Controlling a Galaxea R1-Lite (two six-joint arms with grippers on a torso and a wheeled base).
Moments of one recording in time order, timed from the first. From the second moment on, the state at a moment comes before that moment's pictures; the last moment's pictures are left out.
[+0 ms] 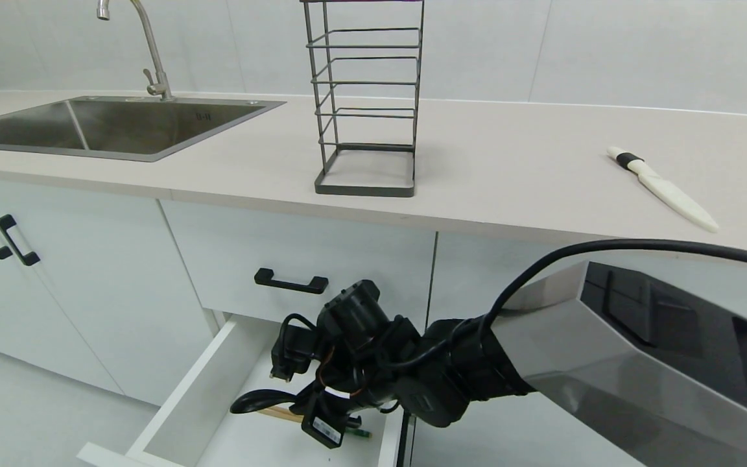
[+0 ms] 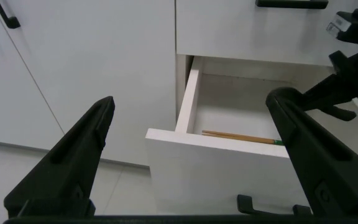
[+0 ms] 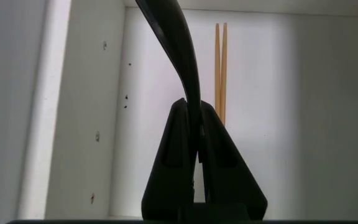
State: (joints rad) left arm 0.00 0.00 0.00 0.00 -0.06 0.01; right arm 0.95 2.41 -1.44 -0.17 0.33 -0.32
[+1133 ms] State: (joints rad) left arm 0.00 0.00 0.00 0.00 -0.06 0.01; right arm 0.94 2.59 -1.60 -0.14 0.32 -0.32
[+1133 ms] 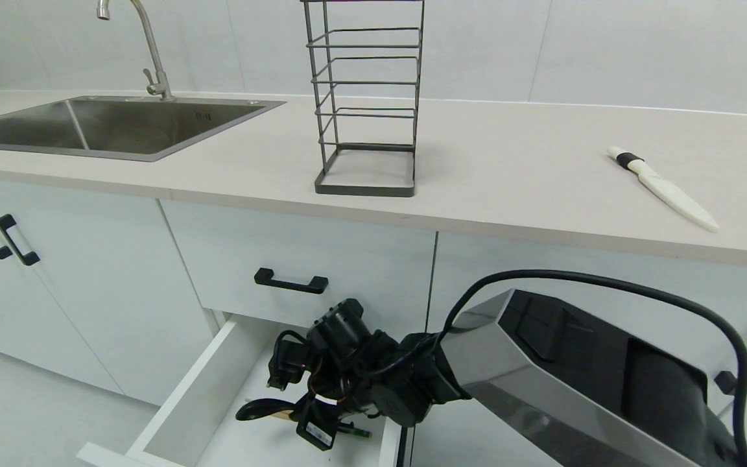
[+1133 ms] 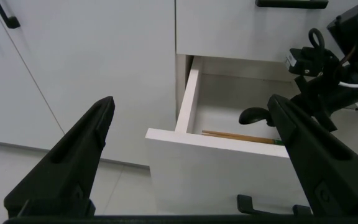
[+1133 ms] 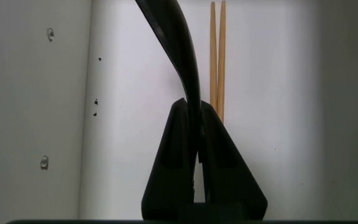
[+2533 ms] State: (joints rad) left arm 0.00 0.00 0.00 0.00 -0.06 0.01; right arm 0.93 2.64 -1.62 -0.09 0.32 -0.34
